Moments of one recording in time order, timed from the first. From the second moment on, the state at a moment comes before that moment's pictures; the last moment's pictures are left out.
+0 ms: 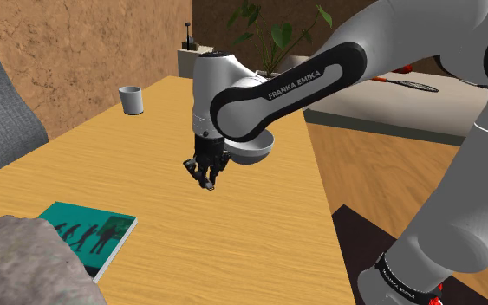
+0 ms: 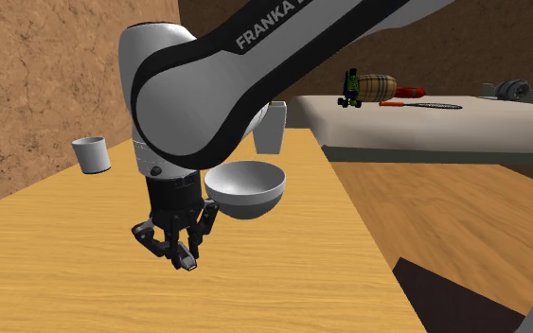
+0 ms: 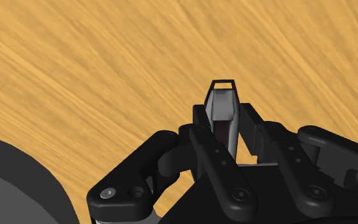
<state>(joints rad) 0.01 0.11 0.53 -2.09 -0.06 2.22 0.63</state>
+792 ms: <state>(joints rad) 0.01 0.07 0.53 -2.06 -0.04 2.15 0.62</state>
